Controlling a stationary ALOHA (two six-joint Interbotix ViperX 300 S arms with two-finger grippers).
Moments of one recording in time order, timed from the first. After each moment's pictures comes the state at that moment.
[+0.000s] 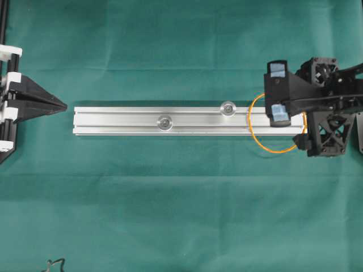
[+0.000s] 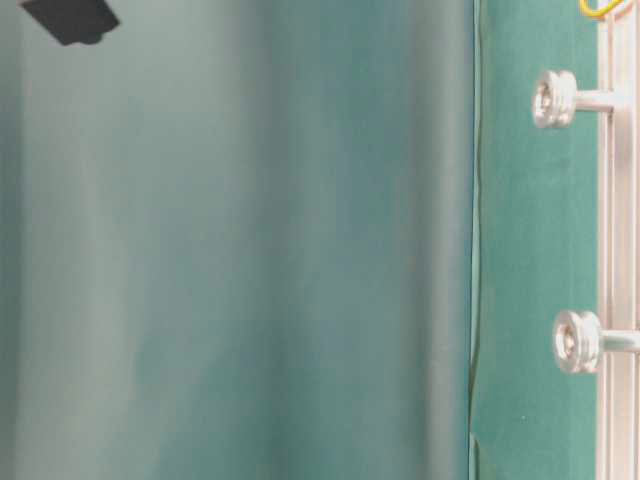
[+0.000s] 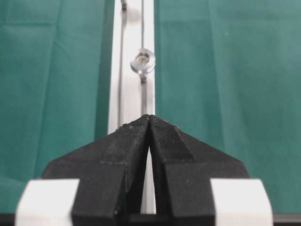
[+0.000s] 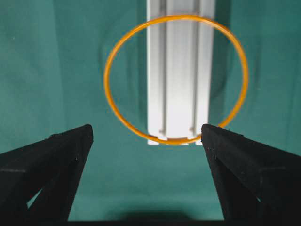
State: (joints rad) left arm -0.02 -0.97 0.99 0.03 0.46 -0.01; right arm 0.03 -0.39 0.61 0.00 1.08 0.19
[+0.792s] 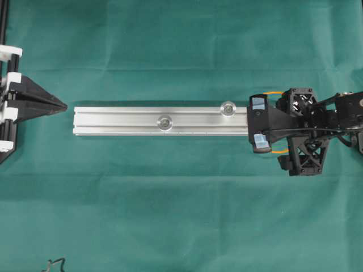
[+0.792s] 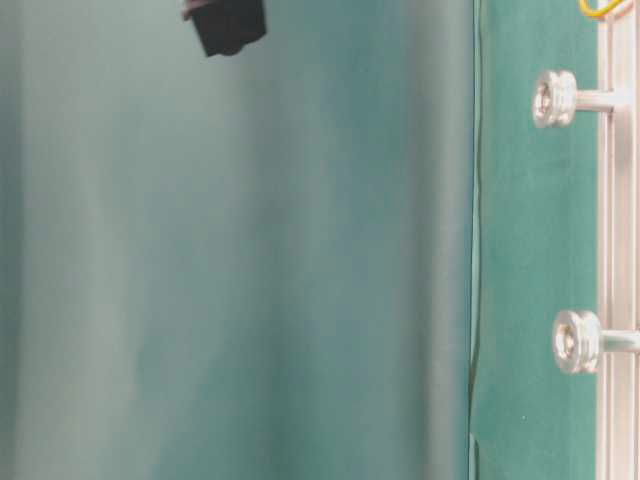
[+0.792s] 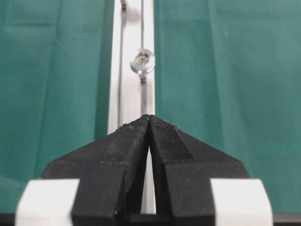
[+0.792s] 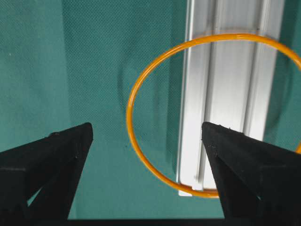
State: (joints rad) left arm -0.02 -0.97 0.99 0.03 0.46 -0.01; right arm 0.11 -0.24 0.75 0.00 0.79 0.25
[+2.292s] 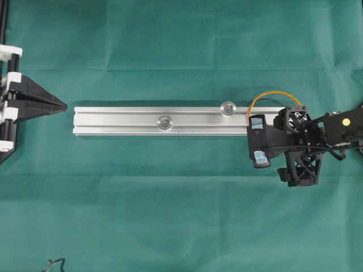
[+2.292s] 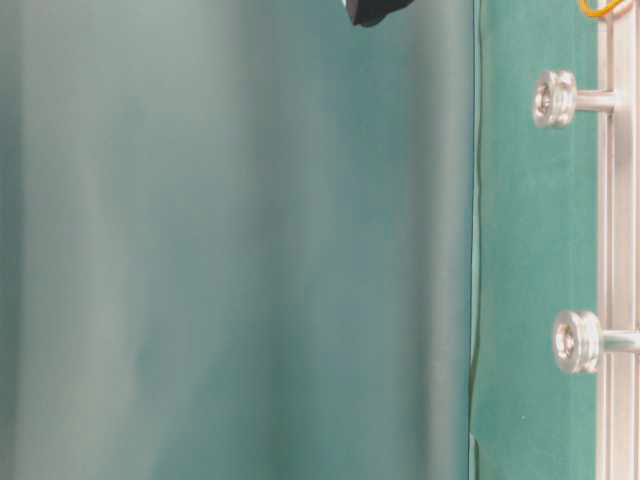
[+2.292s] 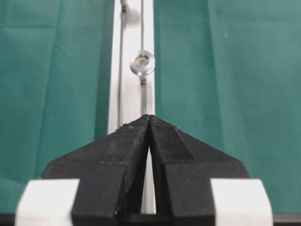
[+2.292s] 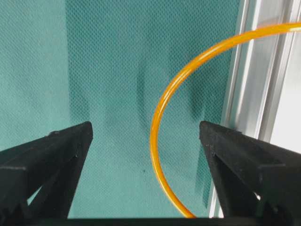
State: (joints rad) left arm -0.02 -0.96 0.99 0.03 0.46 -0.01; right arm 0.16 -0.12 0.87 0.03 0.54 0.25
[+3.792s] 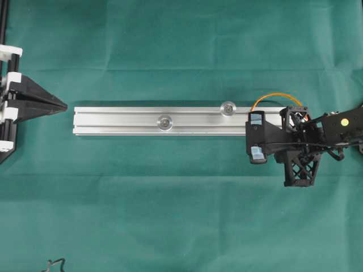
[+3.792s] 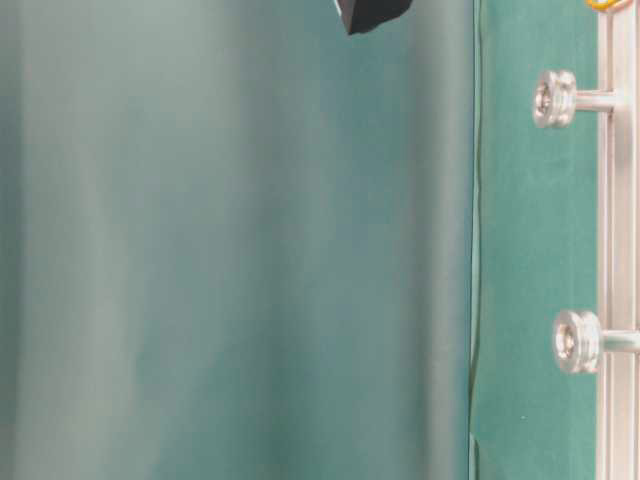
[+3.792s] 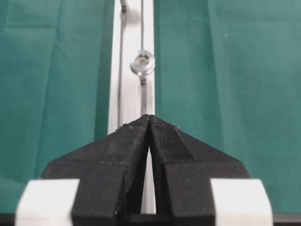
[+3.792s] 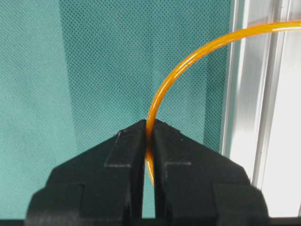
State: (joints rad) left arm -0.02 -0.96 0.99 0.03 0.46 -0.01; right arm 0.16 -0.12 0.86 0.03 0.57 0.33
